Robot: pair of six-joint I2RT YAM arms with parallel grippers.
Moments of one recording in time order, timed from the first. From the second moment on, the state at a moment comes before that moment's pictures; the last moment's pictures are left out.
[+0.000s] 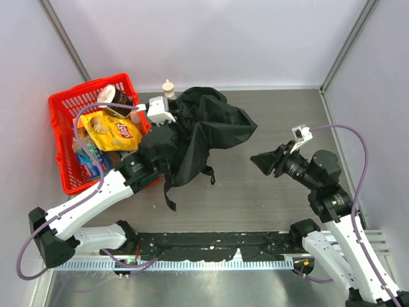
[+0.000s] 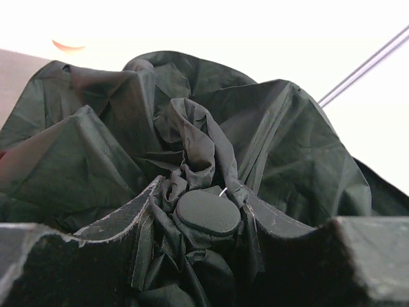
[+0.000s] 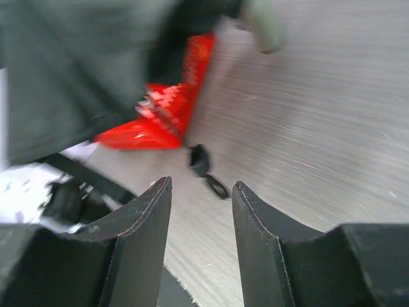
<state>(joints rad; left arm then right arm) -0.89 1.11 1.08 -0.02 -0.68 -0.48 0.28 0.56 0.67 -0.27 -0.41 0.50</state>
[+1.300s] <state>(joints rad) -0.74 1.33 0.99 0.48 0.31 -0.83 0.71 0.93 1.06 -0.34 -0.20 0.21</state>
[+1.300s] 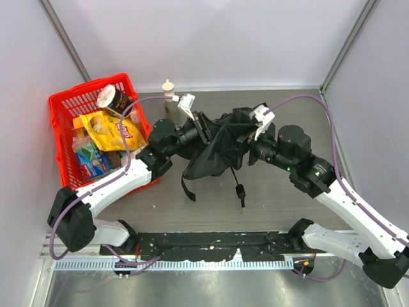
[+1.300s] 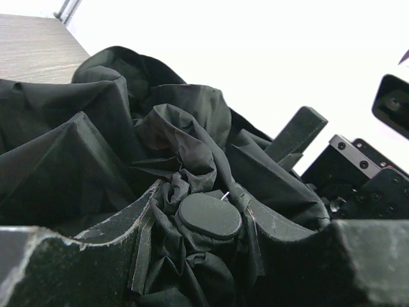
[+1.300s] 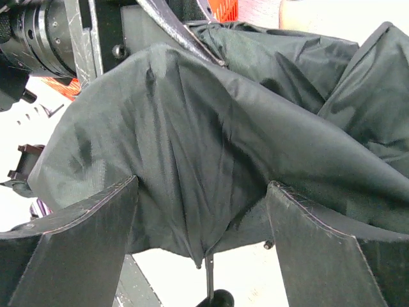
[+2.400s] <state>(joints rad) -0.76 1.35 0.98 0.57 0.42 -0.81 0.79 0.97 1.04 -0.35 -0.04 0.19</state>
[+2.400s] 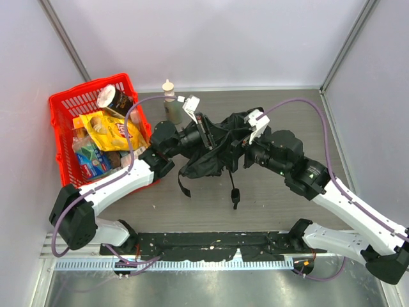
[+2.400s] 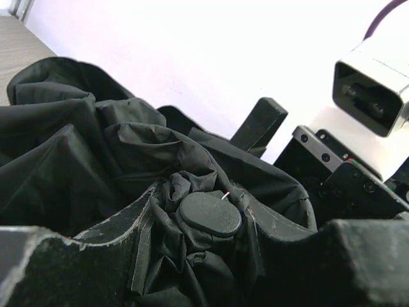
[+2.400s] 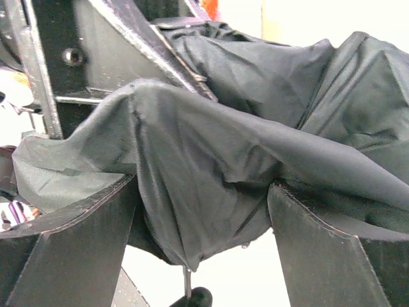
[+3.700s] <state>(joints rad) -0.75 1.51 0.96 0.87 0.40 -0.97 0.90 1.05 0.94 -0.16 0.28 0.17</state>
